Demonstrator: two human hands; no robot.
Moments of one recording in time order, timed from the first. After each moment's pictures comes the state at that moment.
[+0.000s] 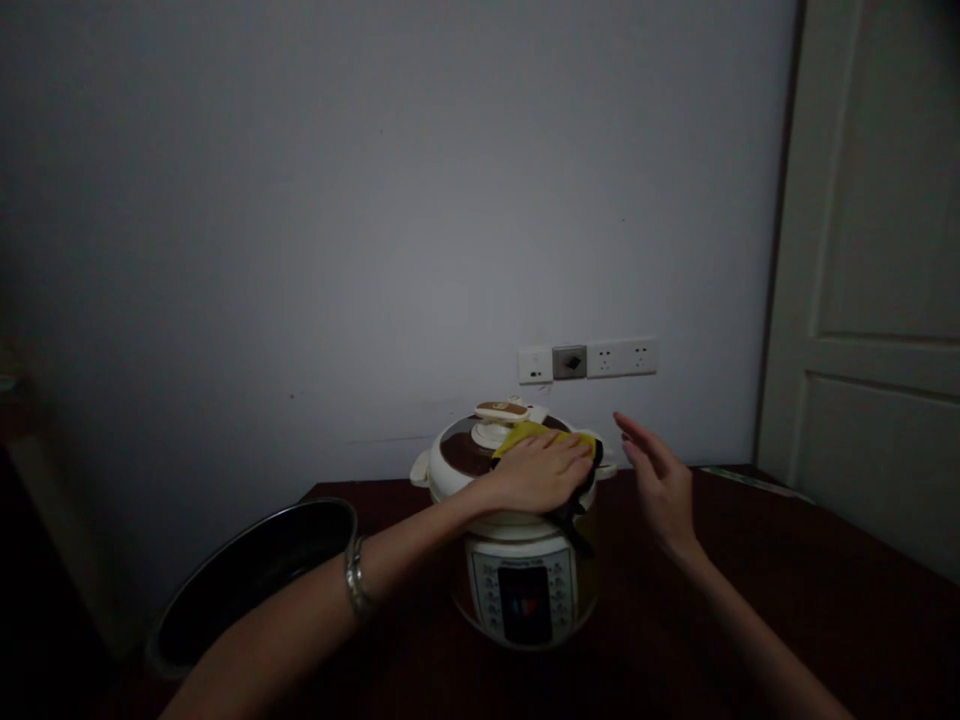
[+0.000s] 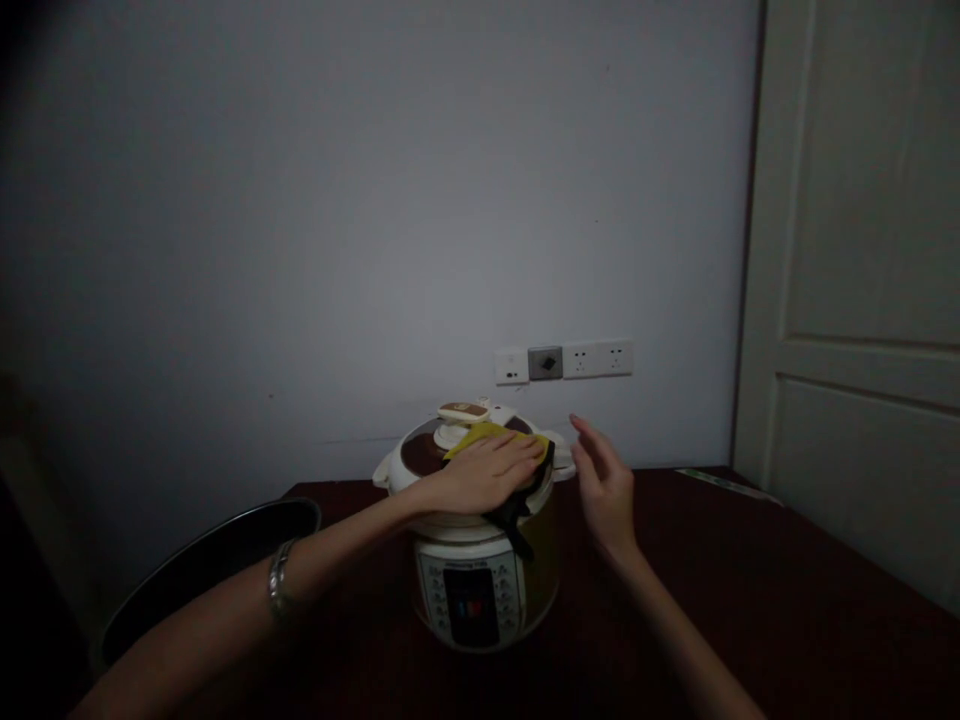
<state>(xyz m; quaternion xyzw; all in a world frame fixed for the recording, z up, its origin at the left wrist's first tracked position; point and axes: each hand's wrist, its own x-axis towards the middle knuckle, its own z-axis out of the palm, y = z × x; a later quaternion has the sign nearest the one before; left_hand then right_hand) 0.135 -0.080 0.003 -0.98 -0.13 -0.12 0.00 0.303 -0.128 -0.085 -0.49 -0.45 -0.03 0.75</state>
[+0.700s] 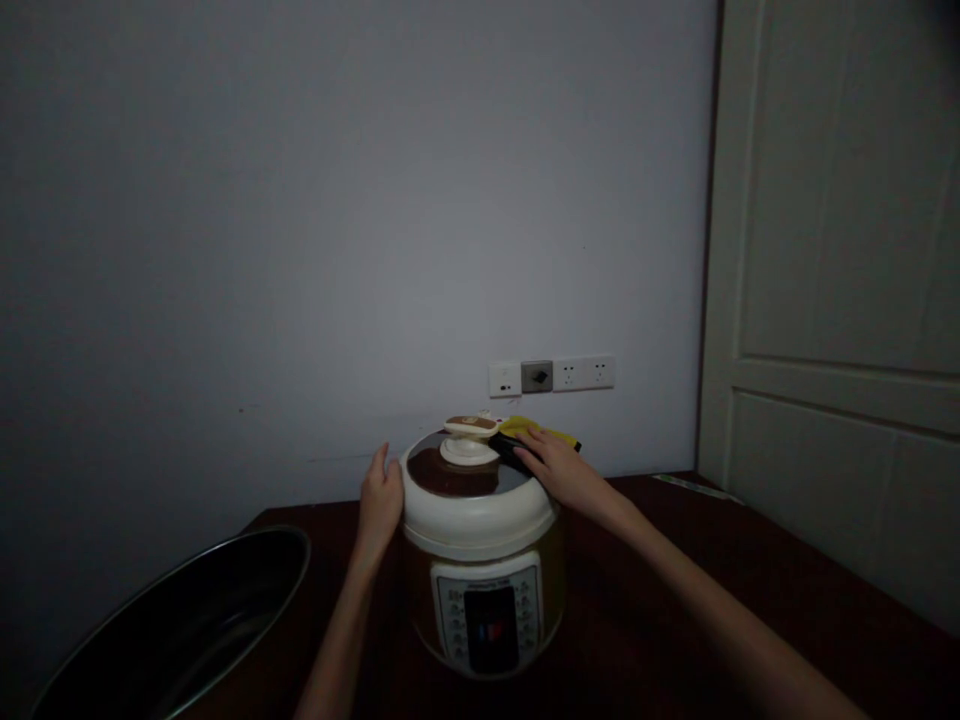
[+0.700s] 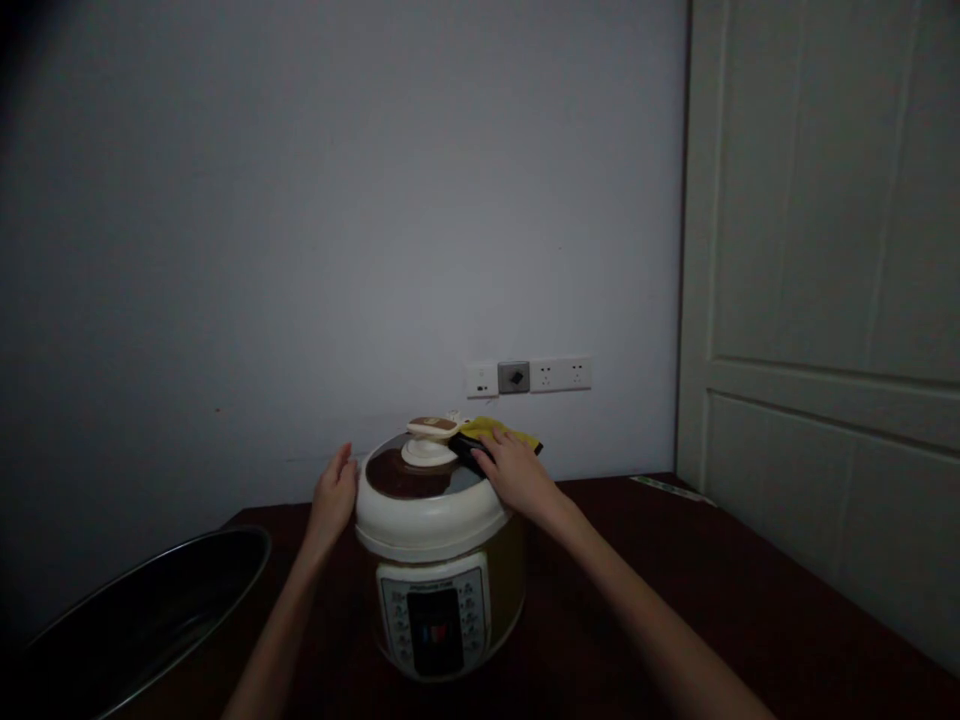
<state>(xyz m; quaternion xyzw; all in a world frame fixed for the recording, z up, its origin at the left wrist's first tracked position) 0.034 0.012 -0.059 -0.62 -0.47 -0.59 -0.23 0.289 -0.087 -0.042 -0.62 -0.70 -0.12 0.32</state>
